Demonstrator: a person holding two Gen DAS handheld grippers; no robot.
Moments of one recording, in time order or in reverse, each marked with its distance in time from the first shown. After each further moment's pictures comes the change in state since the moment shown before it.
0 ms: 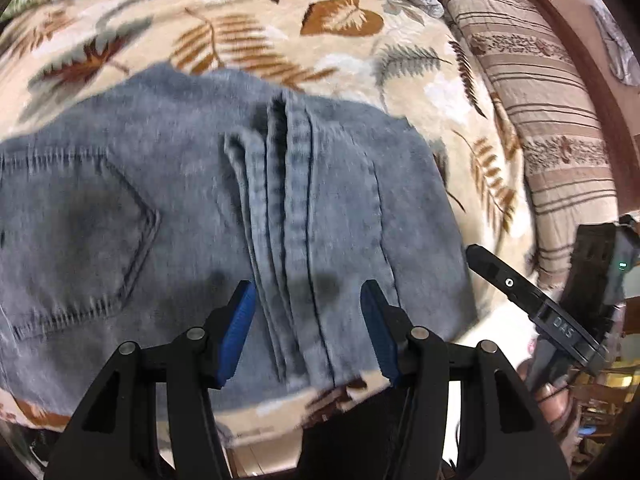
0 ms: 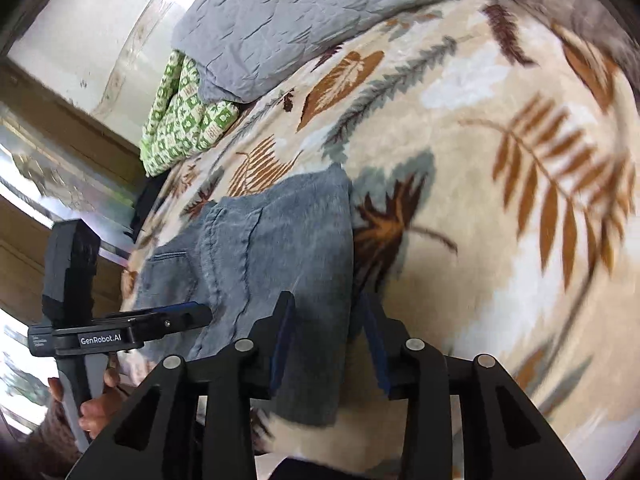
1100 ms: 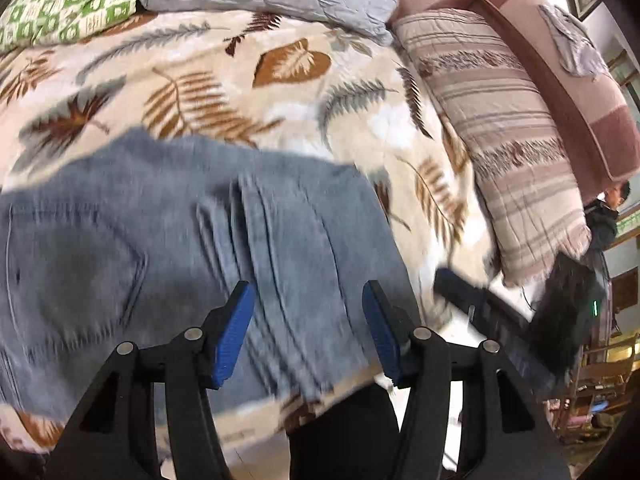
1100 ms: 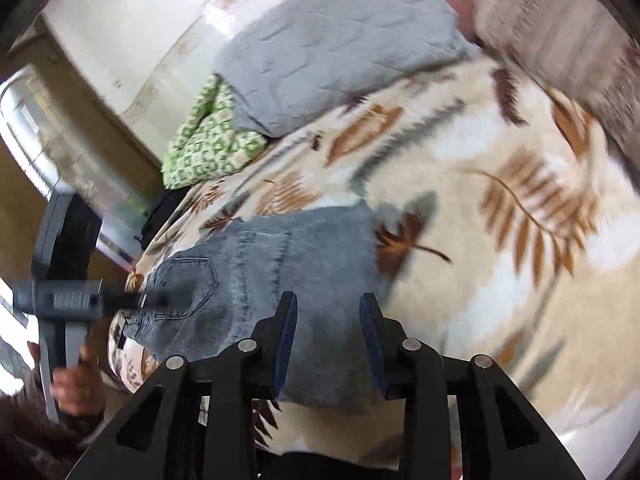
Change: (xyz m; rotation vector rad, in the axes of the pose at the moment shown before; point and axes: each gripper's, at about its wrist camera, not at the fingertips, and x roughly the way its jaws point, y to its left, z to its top) left arm -0.034 -0.024 0.018 0.099 -0.131 -0.061; right arm -0.029 0.030 -0.029 -0.204 -0.176 -0.032
